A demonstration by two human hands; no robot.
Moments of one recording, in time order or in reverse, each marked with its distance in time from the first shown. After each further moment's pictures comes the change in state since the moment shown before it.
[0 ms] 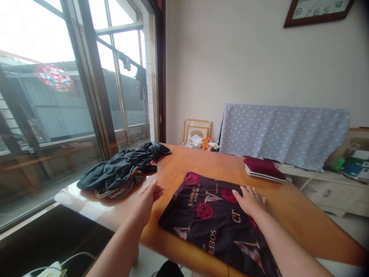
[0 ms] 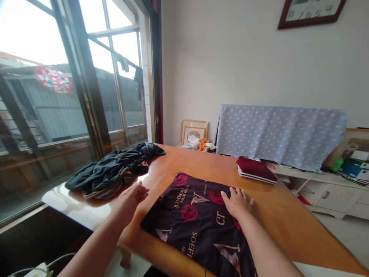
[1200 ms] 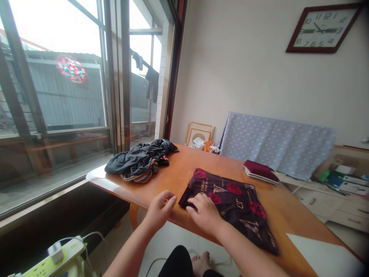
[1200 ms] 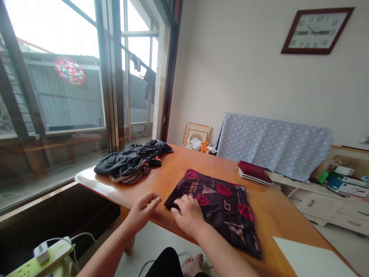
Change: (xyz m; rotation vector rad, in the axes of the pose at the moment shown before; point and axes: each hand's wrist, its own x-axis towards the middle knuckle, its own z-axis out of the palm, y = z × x) left_hand -0.092 0.005 -0.065 0.592 -0.291 0.388; right_hand -0.226 -0.196 -0.043 0.342 0.135 -0.834
